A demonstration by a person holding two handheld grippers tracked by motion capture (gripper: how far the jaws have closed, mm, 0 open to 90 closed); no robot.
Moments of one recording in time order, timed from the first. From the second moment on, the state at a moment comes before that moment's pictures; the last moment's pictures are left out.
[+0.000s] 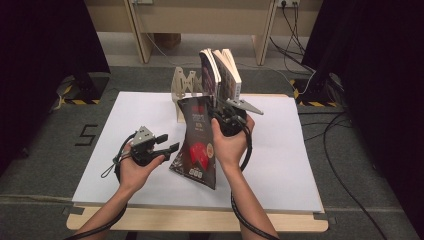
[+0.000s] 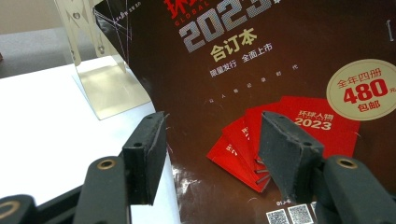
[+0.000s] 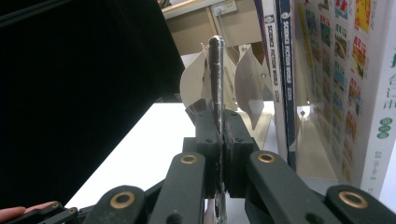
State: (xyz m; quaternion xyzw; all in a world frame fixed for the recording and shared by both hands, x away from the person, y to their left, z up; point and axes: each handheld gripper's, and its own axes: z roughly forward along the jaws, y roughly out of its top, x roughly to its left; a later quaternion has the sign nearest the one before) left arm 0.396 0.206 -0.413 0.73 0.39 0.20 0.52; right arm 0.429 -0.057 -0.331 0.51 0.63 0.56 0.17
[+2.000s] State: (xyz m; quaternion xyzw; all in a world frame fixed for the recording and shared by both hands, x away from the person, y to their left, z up) left arm 0.422 0.143 -0.356 0.73 0.36 0.14 0.57; right arm 0.449 -0.033 -0.325 0.52 0.62 0.56 0.18
